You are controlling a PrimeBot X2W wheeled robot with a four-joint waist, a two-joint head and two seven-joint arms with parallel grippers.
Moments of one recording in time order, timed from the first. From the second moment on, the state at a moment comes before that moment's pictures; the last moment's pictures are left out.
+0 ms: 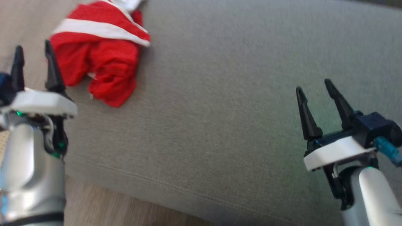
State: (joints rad) left arm -0.50 0.16 0.07 0.46 -0.21 -0.01 -0.26; right arm -0.12 -0.11 0.11 -0.07 0.09 0.13 0.05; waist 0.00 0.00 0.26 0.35
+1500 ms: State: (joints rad) left arm -0.83 0.30 0.10 0.53 -0.20 -0.06 -0.26; right arm -0.19 -0.10 0.09 -0.02 0.13 0.13 0.02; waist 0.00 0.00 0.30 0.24
